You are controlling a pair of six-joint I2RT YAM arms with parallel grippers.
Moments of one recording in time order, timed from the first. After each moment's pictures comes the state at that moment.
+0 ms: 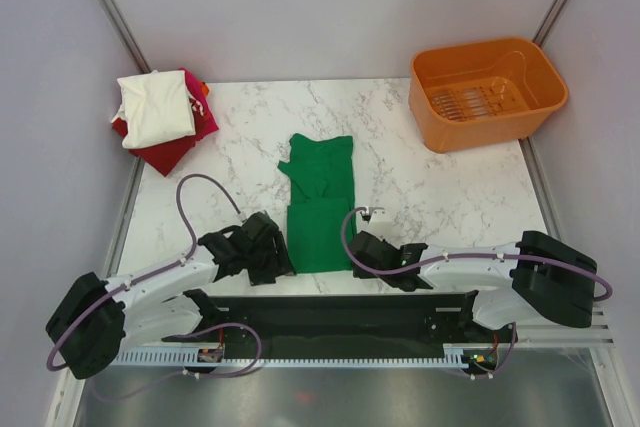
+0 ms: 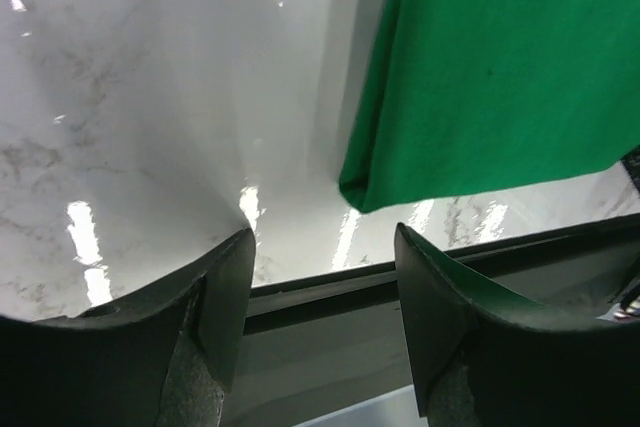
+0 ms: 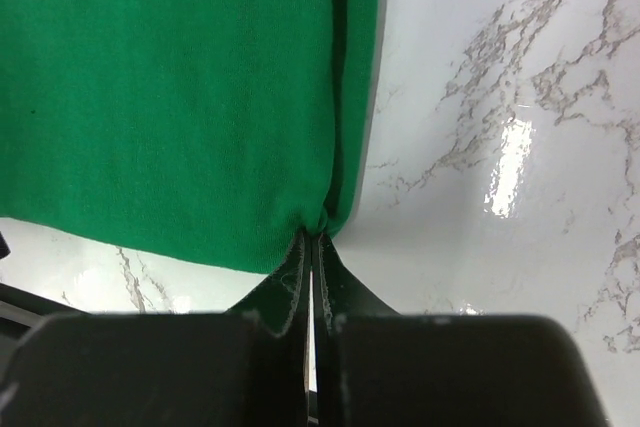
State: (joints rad) left arm -0.77 1.01 0.44 -0.55 0.04 -1.01; right arm 1.15 1.37 0.55 -0.13 0.39 1.00
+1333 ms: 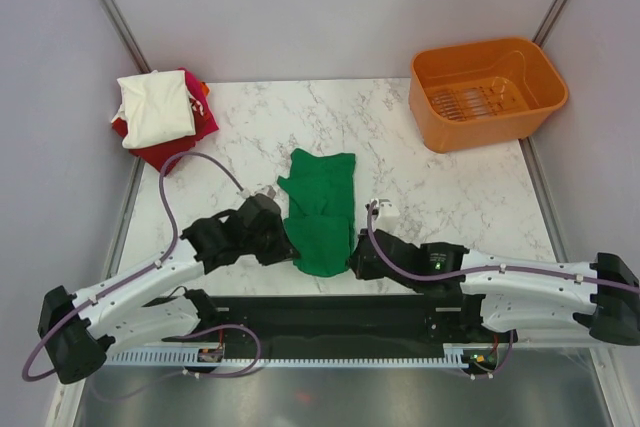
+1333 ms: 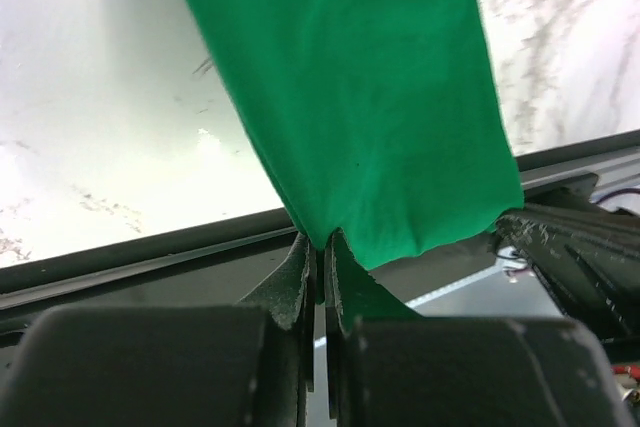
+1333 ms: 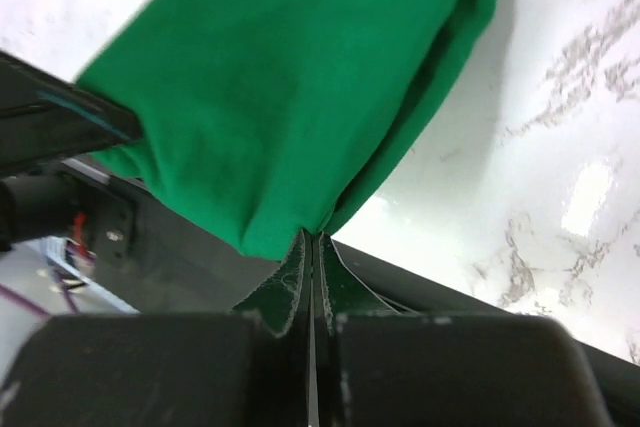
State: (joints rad) left arm -0.86 0.94 0.69 -0.67 -0.01 -1.07; right arm 1.26 1.06 0.67 -0.40 0.37 1.03
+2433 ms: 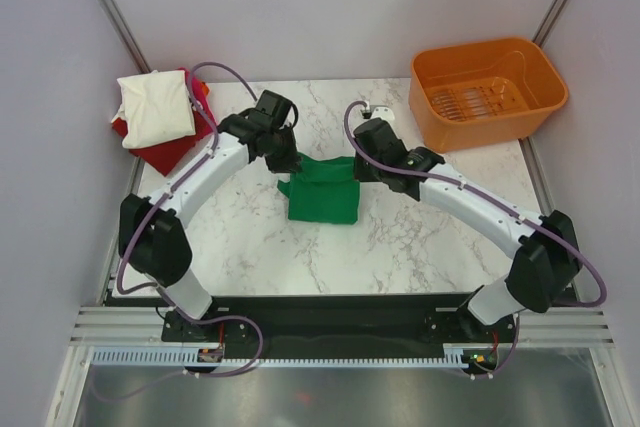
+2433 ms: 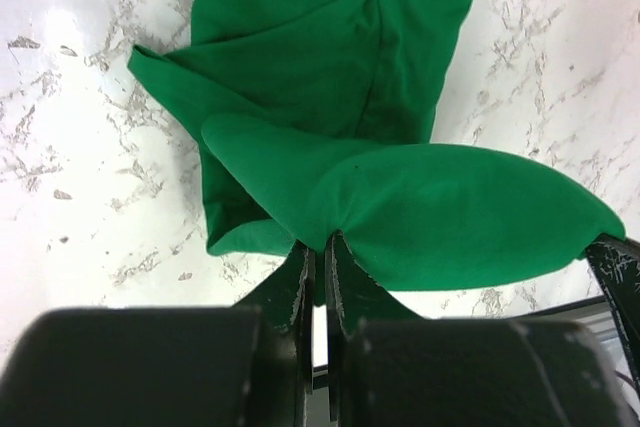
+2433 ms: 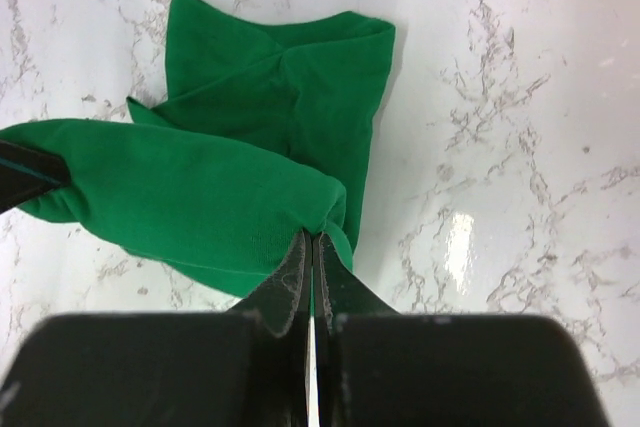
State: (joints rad) left arm -0.50 1.64 1.47 -0.82 0.02 -0.67; right arm 0.72 1.50 1.26 -0.51 0.29 0.57
